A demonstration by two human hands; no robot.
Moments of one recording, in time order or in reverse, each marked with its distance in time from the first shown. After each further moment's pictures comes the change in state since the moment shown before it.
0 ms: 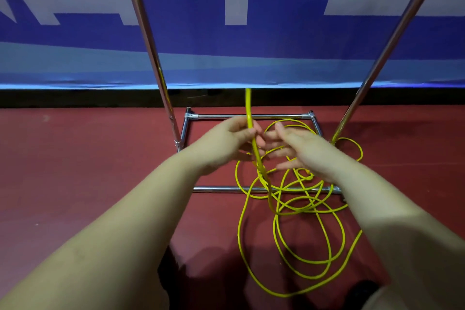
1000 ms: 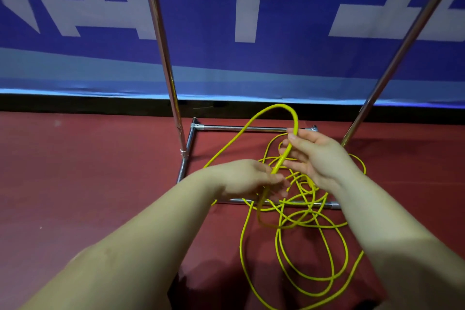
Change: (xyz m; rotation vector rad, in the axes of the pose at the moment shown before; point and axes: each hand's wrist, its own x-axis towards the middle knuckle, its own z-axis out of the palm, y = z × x) left_hand -0.014 -0.012 0.014 0.121 -0.317 -0.283; right_hand -0.005 -0.014 0.007 0.558 0.246 -0.103
